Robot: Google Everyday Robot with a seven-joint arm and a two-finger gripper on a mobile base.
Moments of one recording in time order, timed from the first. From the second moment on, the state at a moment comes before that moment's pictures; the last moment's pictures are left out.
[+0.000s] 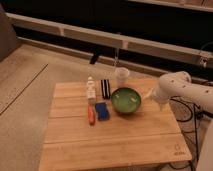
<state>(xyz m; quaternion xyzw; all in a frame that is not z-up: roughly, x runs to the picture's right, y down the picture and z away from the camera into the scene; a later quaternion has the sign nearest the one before) 0.294 0.095 0.852 -0.15 0.18 0.87 0.43</state>
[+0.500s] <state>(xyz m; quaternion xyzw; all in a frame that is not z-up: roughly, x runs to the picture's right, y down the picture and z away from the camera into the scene) 0.278 0.057 0.894 -0.20 0.19 0.82 0.50</state>
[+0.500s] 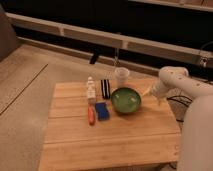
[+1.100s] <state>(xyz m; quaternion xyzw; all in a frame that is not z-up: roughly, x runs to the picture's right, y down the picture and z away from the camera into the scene) 0.252 0.063 0.912 -0.25 0.21 0.80 0.51</state>
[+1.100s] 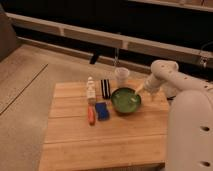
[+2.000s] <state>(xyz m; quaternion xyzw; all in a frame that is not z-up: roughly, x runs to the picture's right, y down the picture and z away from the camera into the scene) 0.244 0.093 0.917 -0.27 0.26 0.76 0.53</state>
